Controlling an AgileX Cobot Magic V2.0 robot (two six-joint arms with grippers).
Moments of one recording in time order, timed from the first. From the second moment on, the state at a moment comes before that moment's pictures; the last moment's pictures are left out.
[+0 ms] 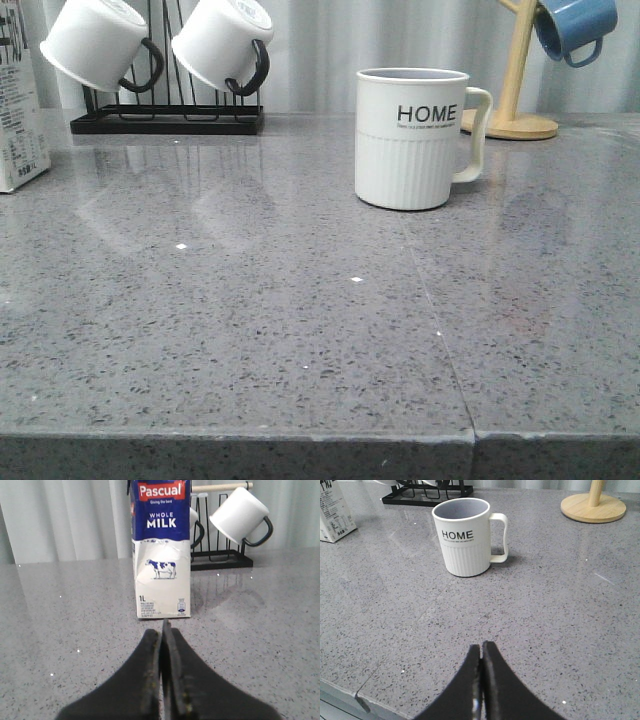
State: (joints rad) left arm -0.08 0.00 -0.03 -0.06 0.11 0.10; right arm 0.34 0.09 -0.37 0.08 0.62 0.02
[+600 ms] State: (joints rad) left arm -0.08 0.52 -0.51 -0.06 0.41 0.10; right arm 0.34 0.09 -0.37 0.08 0.62 0.02
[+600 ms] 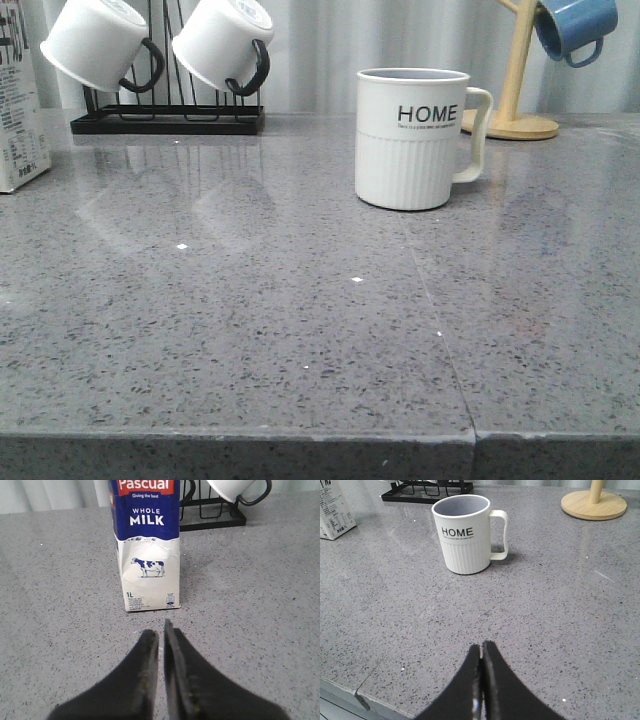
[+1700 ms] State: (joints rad) left arm -0.09 1.19 -0.73 -0.11 -0.17 0.10; right arm 0.34 0.09 -0.37 0.08 0.62 0.02
